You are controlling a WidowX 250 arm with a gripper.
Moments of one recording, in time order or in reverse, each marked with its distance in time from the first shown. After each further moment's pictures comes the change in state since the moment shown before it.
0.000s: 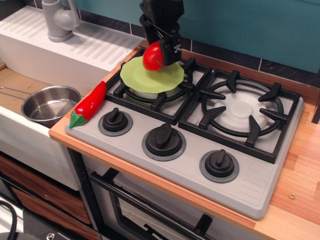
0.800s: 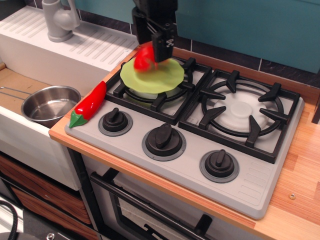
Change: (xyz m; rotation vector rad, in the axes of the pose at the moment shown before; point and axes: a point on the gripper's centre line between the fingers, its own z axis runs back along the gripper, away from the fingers) arm -0.001 -0.005 0.007 0.021 0.121 0.001
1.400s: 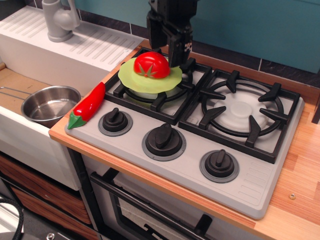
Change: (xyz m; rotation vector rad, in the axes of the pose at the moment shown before) arm 0.004 -0.020 0.013 -0.027 0.083 0.026
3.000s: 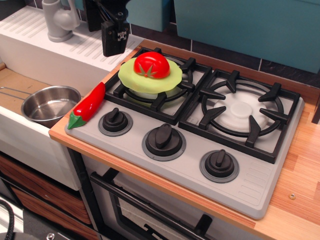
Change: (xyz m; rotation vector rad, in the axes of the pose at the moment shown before) arm -0.090 0.016 0.045 0.166 0.019 -0.012
